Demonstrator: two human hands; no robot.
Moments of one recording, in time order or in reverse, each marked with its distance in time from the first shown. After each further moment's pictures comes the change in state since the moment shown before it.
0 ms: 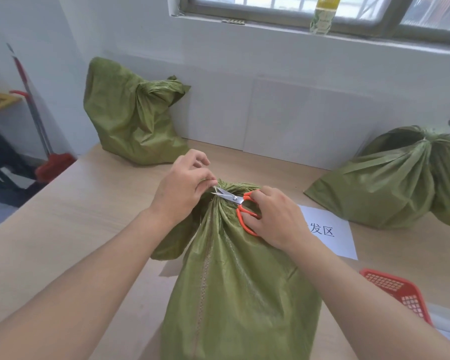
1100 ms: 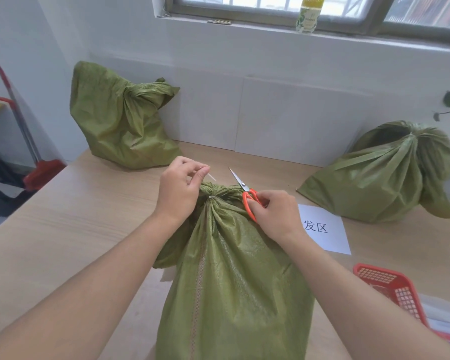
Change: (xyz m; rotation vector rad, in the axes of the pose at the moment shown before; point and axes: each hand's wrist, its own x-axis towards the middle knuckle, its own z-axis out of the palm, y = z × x) left_hand 0.014 0.024 0.015 -0.307 0.166 -0.343; right_hand 0.004 0.013 0.000 0.429 0.005 0.437
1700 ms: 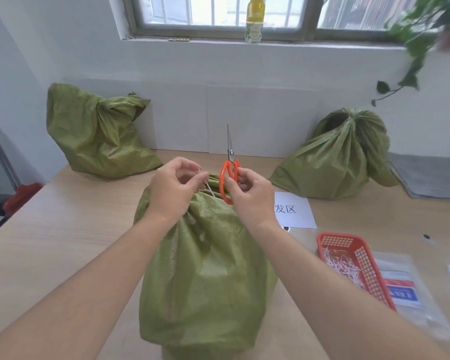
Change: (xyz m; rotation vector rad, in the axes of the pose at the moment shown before) left_hand -0.079 0.103 0.007 -0.289 -0.114 -0.141; right_hand -0.091 -0.014 -0.050 0.671 0.253 0.009
